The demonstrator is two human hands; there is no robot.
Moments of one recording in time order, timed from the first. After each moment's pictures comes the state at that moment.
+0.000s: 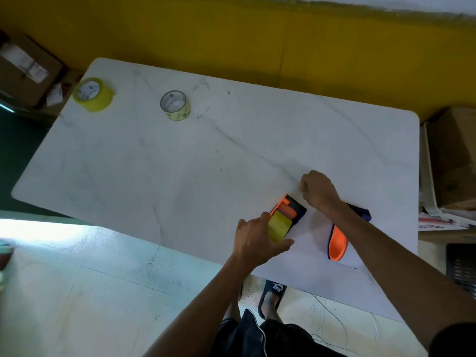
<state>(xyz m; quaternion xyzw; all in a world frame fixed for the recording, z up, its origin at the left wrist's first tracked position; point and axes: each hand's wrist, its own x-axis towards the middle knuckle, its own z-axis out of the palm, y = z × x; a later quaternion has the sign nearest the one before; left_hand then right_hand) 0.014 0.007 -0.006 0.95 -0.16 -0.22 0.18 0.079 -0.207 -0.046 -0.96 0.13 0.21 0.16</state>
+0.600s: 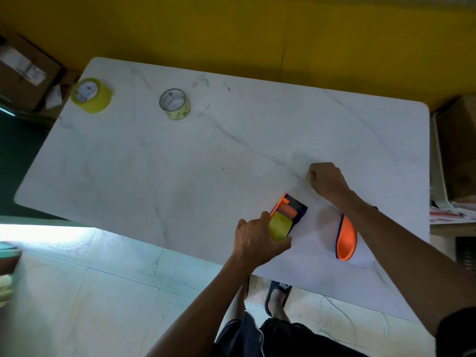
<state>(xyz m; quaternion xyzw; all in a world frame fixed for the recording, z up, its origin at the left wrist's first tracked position) 0.022 0.014 -0.009 0.93 -0.13 -0.27 0.20 0.096 -0.222 -0.061 -0.95 0.17 0.16 0.20</state>
